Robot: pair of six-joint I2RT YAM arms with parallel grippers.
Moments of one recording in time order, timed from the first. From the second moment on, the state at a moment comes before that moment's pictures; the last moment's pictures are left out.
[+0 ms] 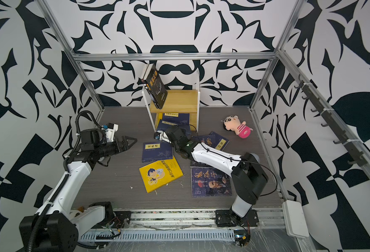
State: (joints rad) left arm 0.05 1.07 0.82 -0.46 0.74 -0.32; right arm 0.83 1.69 1.24 -0.12 0.52 -0.96
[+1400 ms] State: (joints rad) left arm 0.01 1.06 0.82 -0.49 0.70 -0.25; right arm 0.67 2.14 1.64 -0.23 0.40 -1.08
